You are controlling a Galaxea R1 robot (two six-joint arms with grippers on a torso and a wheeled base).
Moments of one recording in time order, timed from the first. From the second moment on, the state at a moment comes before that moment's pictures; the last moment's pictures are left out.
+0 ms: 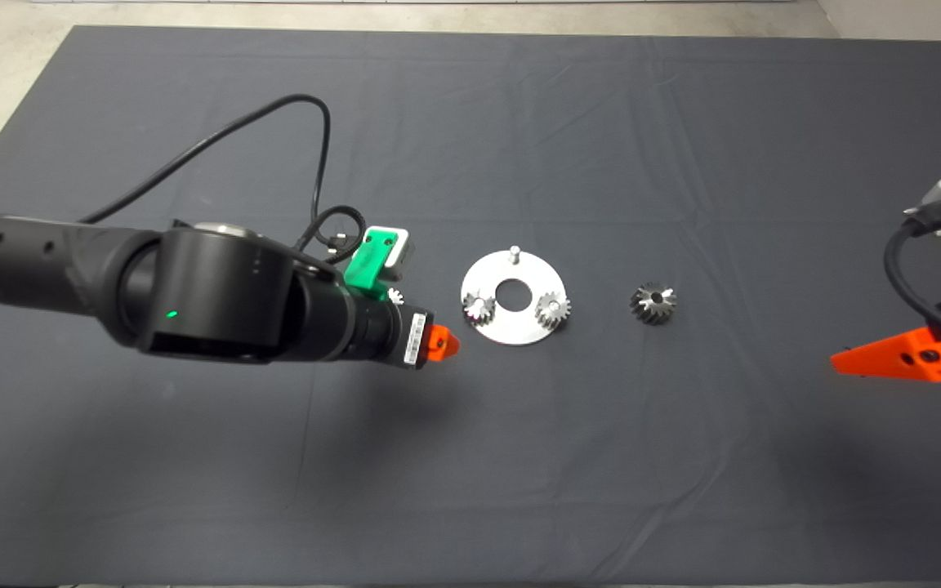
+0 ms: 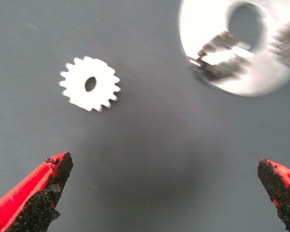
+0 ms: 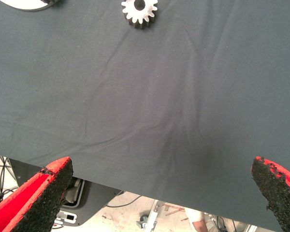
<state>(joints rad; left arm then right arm) -0.34 2.46 -0.69 0.78 1.42 -1.54 0.88 2.02 -0.36 -0.03 -1.53 1.42</state>
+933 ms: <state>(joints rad) -0.26 2.50 -0.84 0.89 1.52 -1.53 0.98 2.01 -0.36 -0.03 -1.53 1.42</state>
